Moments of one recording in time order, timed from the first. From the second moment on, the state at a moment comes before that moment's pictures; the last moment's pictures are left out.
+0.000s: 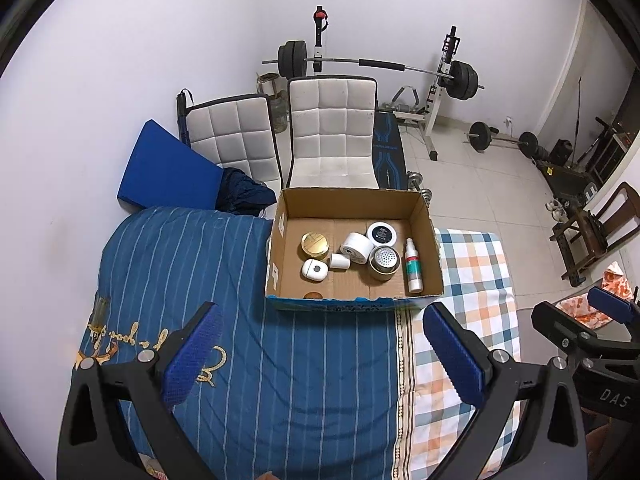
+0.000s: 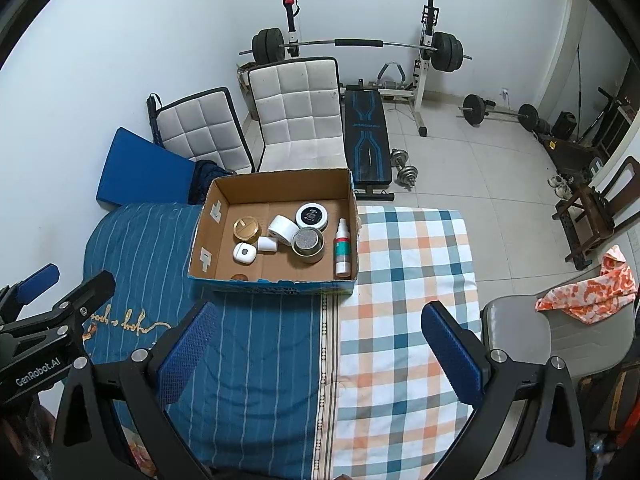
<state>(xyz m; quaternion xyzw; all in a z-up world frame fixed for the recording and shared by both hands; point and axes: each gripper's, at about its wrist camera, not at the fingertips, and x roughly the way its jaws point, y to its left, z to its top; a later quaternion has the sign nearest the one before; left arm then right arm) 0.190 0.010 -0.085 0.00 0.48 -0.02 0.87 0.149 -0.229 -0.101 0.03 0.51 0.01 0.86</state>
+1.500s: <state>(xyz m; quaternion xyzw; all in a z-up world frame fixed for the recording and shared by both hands) 0.178 0.012 -0.079 -0.02 0.47 0.00 0.88 0.143 -0.239 -0.089 0.03 0.49 0.00 0.87</state>
